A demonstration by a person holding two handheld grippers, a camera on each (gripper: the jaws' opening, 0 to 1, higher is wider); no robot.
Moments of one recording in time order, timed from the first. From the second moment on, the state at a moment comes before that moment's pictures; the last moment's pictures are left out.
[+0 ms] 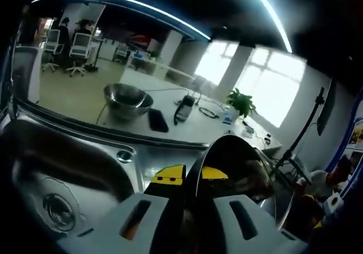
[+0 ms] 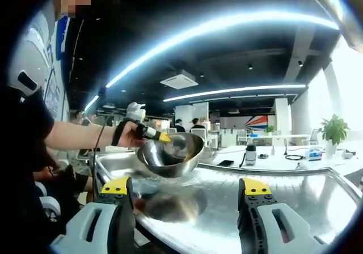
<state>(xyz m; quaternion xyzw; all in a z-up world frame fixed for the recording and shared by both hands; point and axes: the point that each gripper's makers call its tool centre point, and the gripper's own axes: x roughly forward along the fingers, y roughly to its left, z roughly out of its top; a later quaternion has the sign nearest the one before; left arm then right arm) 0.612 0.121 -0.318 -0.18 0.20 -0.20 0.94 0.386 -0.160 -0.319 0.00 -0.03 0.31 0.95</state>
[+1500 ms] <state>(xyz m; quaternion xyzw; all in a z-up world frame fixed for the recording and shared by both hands) 0.592 0.279 -0.309 -0.17 0.16 -0.09 0.97 0.369 -0.132 -0.312 -0.02 -0.03 0.31 0.95</state>
